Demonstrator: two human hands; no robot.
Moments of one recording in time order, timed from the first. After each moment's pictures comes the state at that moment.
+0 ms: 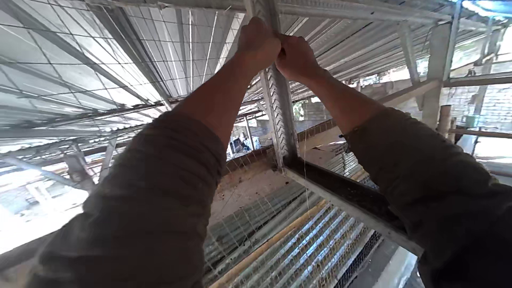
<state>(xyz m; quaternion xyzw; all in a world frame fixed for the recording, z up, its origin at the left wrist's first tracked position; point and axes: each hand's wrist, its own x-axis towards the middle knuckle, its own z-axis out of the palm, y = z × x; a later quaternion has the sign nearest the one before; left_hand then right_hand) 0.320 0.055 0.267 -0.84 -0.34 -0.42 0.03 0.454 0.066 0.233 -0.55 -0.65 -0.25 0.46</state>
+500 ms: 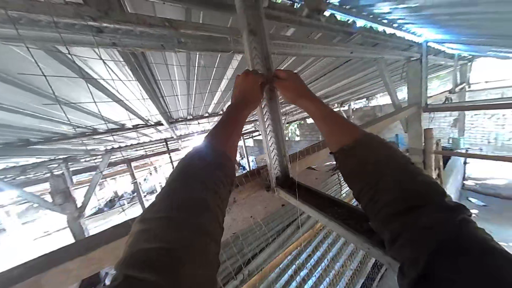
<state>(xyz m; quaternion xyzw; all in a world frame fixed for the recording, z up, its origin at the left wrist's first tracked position) 0.320 0.116 0.258 -0.85 -0.18 -0.43 0.23 0.469 0.052 0.242 -0.52 -0.67 -0.13 0.52</state>
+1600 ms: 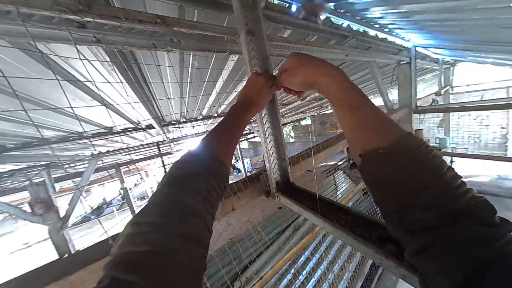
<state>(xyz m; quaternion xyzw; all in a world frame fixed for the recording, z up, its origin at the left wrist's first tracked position) 0.337 0.119 0.255 -0.86 -0.05 -0.45 0.24 0.440 -0.017 0.268 -0.68 -0.62 -0.10 0.39</state>
